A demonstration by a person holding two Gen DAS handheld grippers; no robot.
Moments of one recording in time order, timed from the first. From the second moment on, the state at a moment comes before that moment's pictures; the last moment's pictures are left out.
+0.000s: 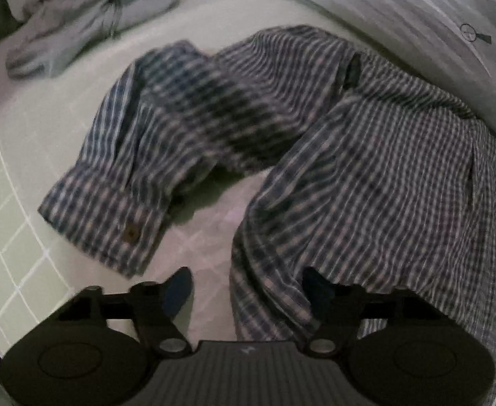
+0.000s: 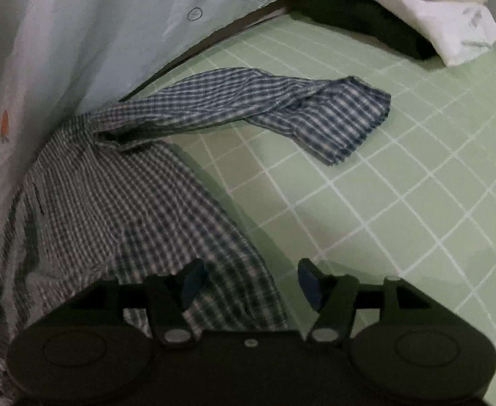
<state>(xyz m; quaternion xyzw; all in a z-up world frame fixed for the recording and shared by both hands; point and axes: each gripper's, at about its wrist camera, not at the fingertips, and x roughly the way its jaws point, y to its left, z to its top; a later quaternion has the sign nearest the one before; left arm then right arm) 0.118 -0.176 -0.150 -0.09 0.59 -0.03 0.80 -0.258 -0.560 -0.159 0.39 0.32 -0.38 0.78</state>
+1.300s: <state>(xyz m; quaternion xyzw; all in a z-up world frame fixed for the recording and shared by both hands) 0.100 -0.100 -0.111 -0.17 0.57 -0.13 0.80 -0.255 -0.537 -0.145 0.34 0.36 -0.36 0.79</state>
